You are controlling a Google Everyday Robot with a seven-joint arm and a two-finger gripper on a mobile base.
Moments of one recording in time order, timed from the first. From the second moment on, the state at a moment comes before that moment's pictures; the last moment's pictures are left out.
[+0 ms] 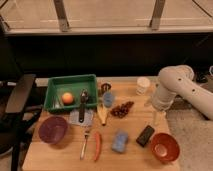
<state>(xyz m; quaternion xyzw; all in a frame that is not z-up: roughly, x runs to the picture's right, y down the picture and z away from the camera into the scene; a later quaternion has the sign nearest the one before) 0.241 0.137 0.720 -0.36 -0.10 -0.05 0.93</state>
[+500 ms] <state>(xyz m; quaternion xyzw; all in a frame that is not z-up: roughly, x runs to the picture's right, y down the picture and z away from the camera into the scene) 0.260 0.174 0.720 -0.35 -0.08 -0.11 0.93</state>
